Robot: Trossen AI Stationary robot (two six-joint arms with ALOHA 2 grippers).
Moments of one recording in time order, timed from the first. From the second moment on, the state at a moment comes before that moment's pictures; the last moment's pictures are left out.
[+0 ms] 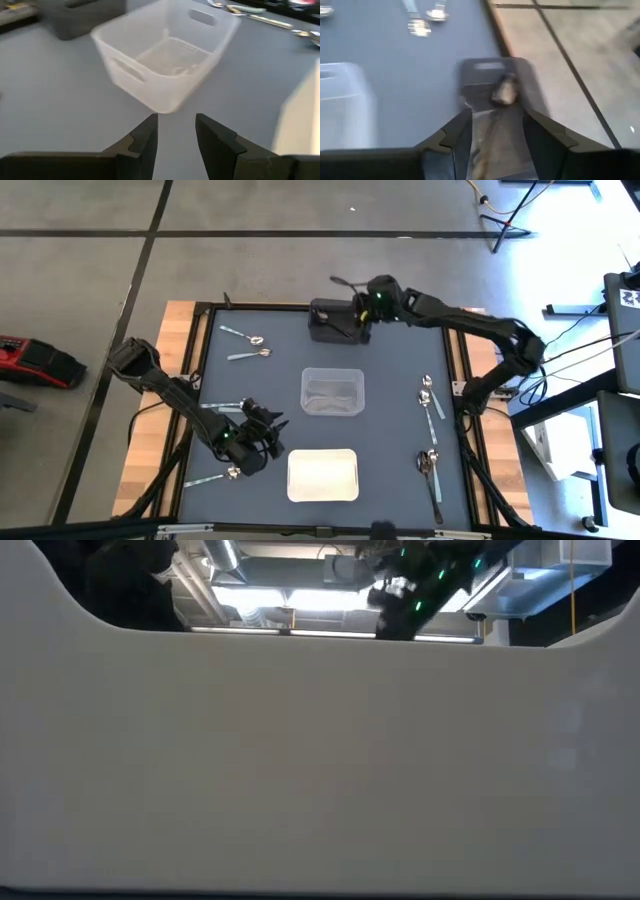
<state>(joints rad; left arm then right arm) -0.64 1.57 0.77 -0.22 -0.99 -1.05 -0.49 1.53 1.25 -0.39 -0.05 -0.35</state>
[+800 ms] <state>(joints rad) -0.74 1.68 0.77 0.31 -0.93 -0.81 0.48 1.25 1.22 -0.89 0.15 0.37</state>
